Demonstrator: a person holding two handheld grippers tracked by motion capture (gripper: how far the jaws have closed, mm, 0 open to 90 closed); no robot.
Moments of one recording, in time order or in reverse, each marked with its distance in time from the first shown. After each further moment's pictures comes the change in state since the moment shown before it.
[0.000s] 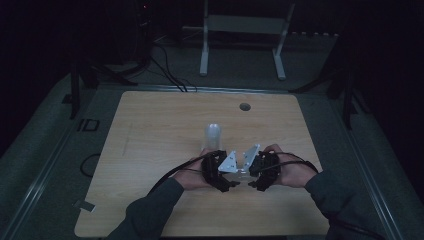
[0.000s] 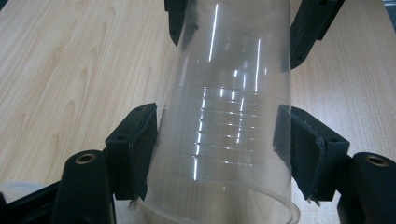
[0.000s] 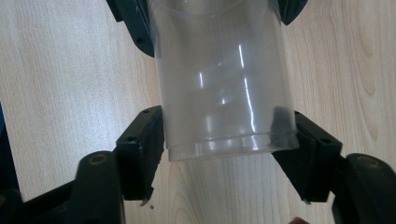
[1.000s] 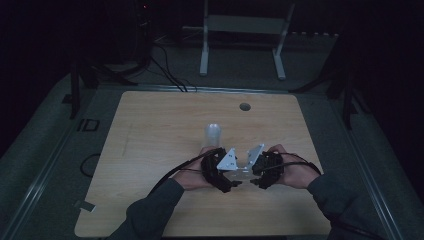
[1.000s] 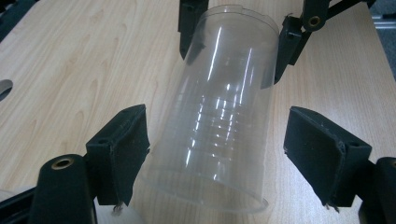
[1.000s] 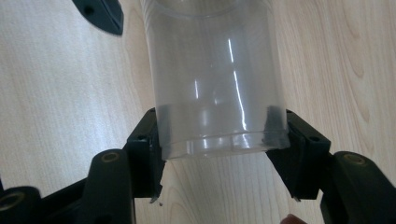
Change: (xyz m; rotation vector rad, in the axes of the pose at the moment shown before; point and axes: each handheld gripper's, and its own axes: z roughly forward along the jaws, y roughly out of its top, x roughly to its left) left arm 0.000 0.006 -0.010 -0.053 0.034 -0.044; right arm -0.003 -0.011 0.001 -0.002 -0.039 0.052
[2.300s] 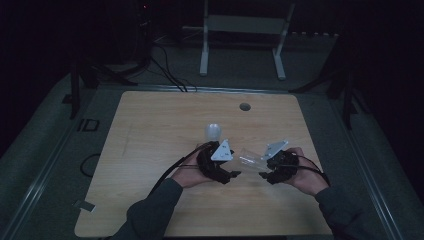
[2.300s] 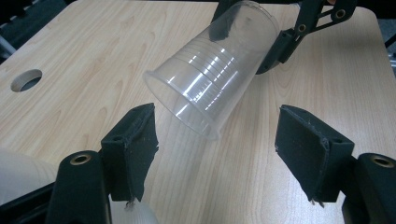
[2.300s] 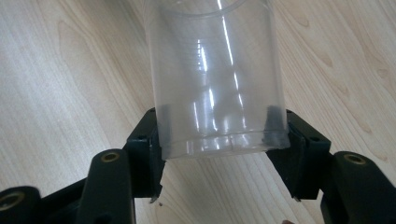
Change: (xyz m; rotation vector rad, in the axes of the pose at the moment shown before) left arm 0.014 -0.003 -0.009 -0.062 0.041 -0.117; right arm -0.010 -0.047 0.004 -0.118 -0.106 0.288
